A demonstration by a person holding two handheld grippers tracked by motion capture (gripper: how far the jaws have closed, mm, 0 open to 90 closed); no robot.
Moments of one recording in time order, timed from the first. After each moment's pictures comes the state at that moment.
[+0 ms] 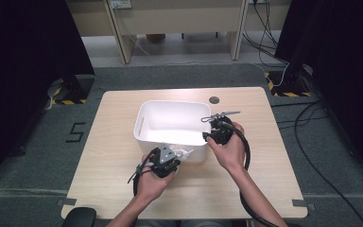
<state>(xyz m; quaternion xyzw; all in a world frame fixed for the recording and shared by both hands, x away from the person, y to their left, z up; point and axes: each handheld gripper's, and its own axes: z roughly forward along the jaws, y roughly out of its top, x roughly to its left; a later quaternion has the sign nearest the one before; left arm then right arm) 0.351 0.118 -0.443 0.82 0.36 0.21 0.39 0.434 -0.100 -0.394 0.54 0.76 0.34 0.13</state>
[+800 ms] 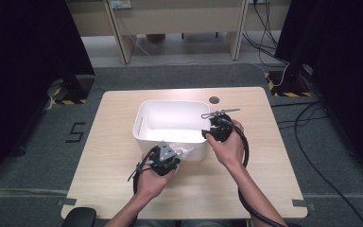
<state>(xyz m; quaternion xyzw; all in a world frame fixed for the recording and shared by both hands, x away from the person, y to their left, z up) 0.356 0.119 -0.443 0.82 0.36 0.21 0.39 0.444 -0.099 -0.395 0.54 0.76 0.34 0.12</state>
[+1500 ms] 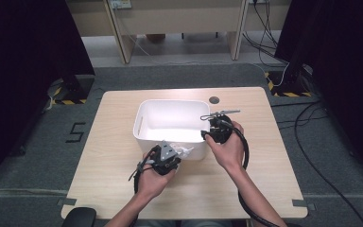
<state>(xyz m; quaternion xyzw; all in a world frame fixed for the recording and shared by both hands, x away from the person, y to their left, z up) 0.358 0.115 -0.442 0.82 0.36 0.21 0.39 0.435 -0.096 -0.391 0.54 0.75 0.35 0.12</state>
